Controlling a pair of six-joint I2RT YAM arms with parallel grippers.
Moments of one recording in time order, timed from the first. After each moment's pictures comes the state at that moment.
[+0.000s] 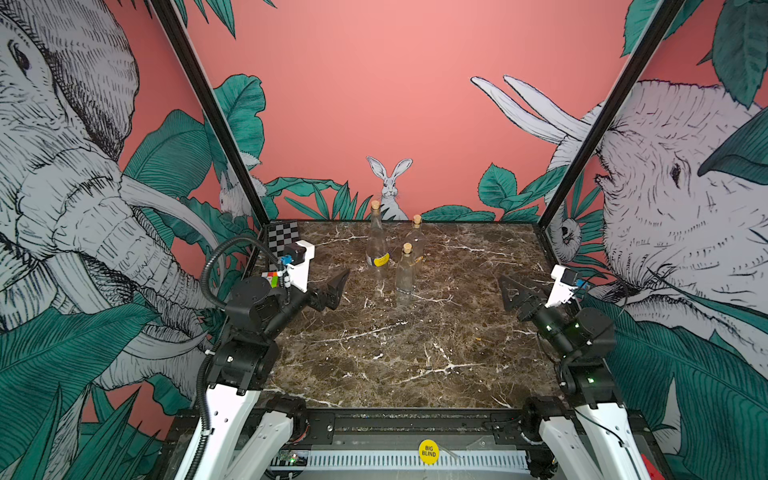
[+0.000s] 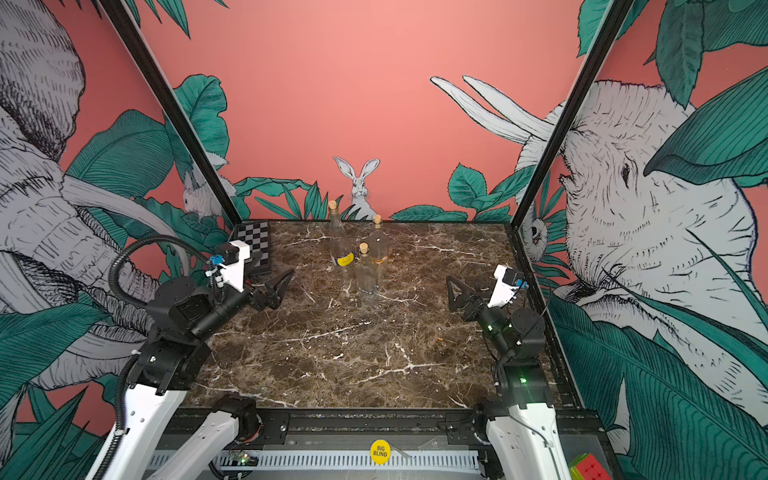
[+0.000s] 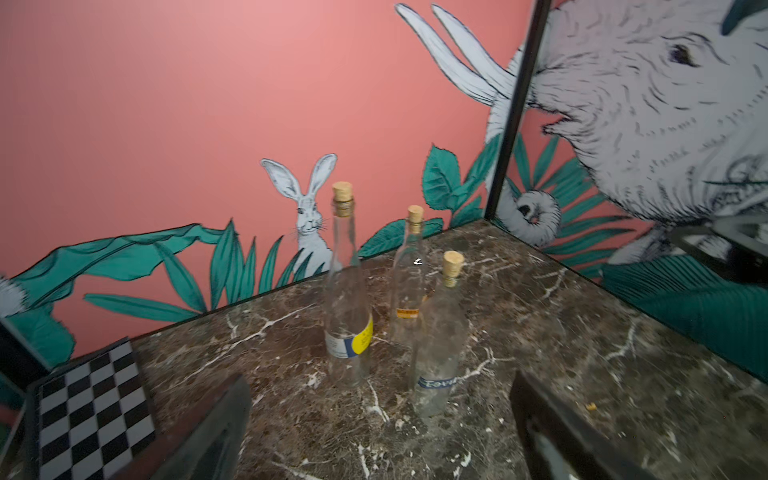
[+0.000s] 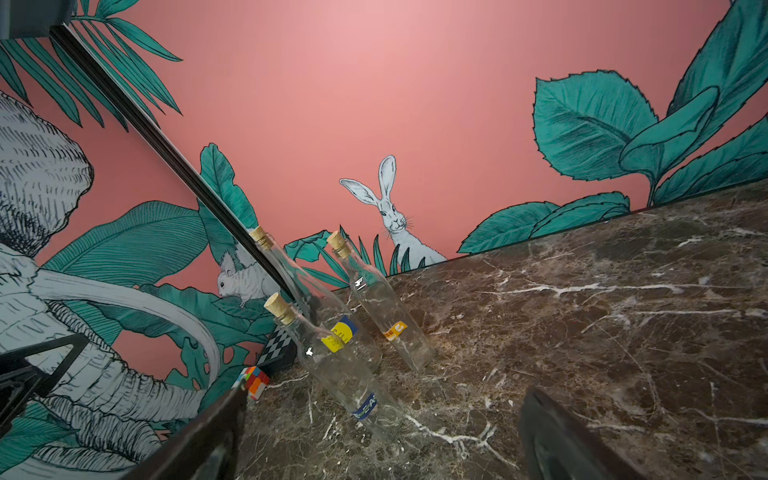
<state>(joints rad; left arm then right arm) -0.32 0.71 0.94 -0.35 0.34 0.06 0.06 0.50 0.56 -0.08 -0.40 0.55</state>
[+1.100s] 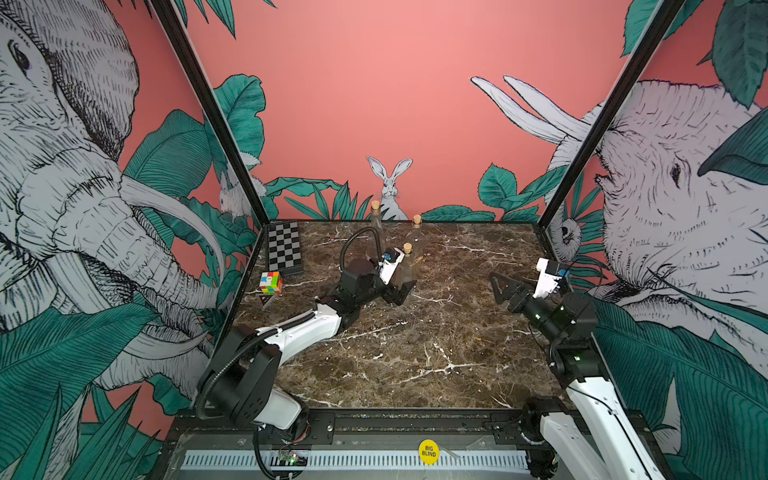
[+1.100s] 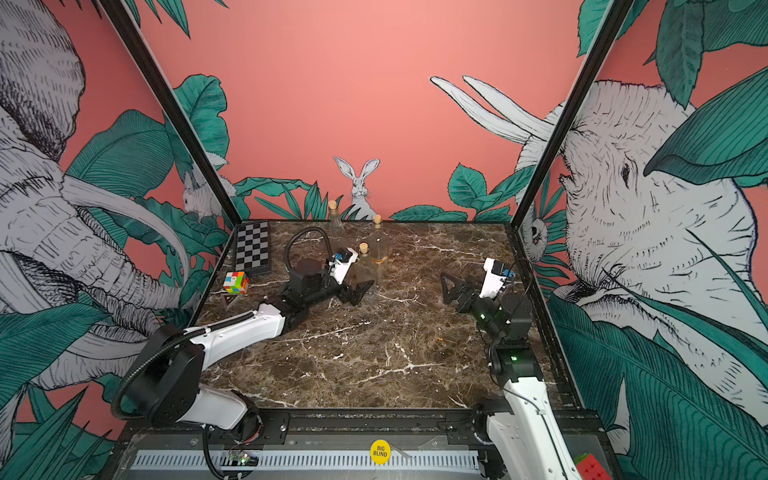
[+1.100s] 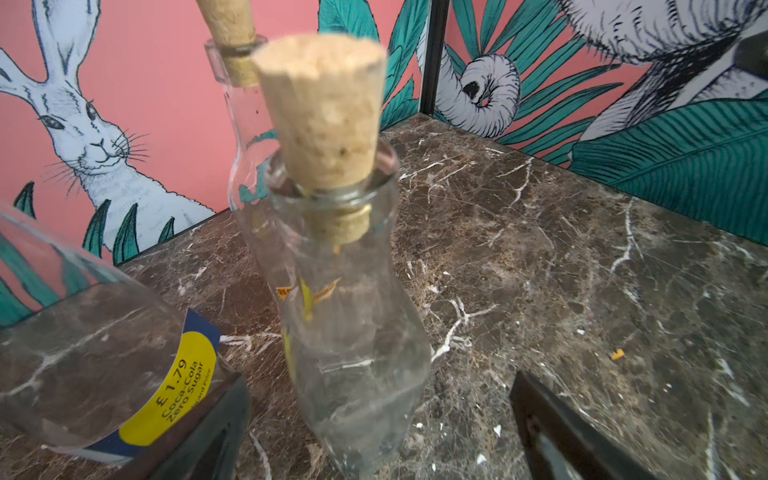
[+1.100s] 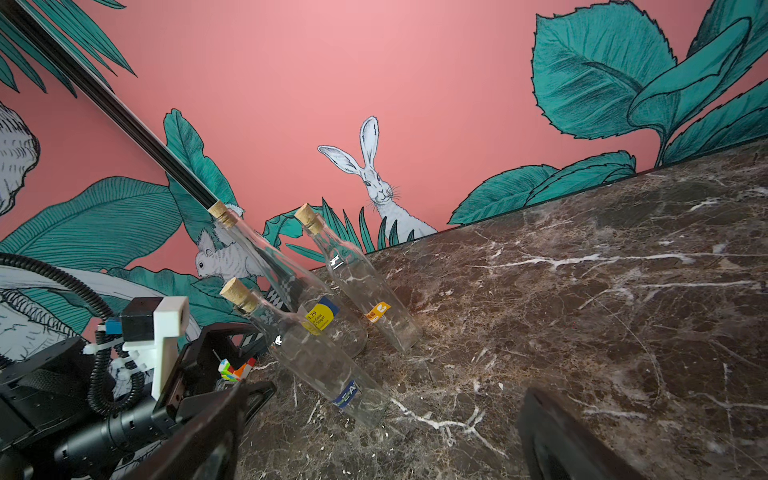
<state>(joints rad) -0.63 1.49 0.82 0.38 0.22 0.06 0.06 0.66 0.53 0.03 -0.41 0.52</state>
